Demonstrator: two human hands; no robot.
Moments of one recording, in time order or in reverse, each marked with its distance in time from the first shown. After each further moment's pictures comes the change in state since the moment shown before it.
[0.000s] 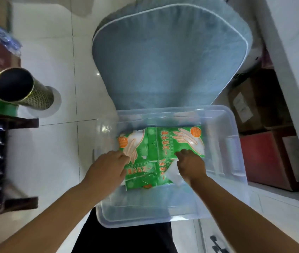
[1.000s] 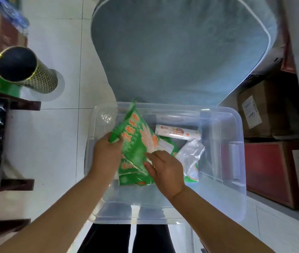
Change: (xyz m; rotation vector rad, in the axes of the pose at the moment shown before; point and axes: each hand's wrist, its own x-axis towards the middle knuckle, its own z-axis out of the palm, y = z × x) left_hand 0.040 0.038 0.003 -1.391 0.527 -0.750; right_hand -0.013 -0.052 -0.010 0.390 0.530 -0.417
